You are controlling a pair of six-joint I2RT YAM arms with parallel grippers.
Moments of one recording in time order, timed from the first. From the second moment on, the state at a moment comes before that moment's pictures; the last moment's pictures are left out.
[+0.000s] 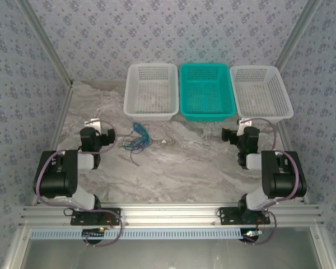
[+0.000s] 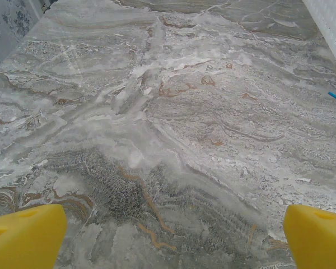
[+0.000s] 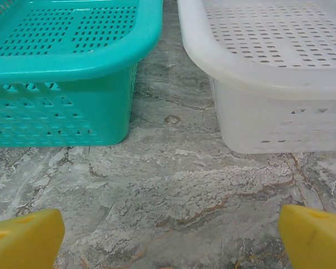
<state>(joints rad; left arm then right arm) 0.02 1.54 0.40 0.70 -0.06 -0.03 -0.04 1.52 0.38 0.70 -0.02 -0.01</state>
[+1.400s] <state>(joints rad) -0.10 1.16 0.47 0.32 -0.25 -0.13 0.50 1.25 1.13 -0.24 0.02 0.44</state>
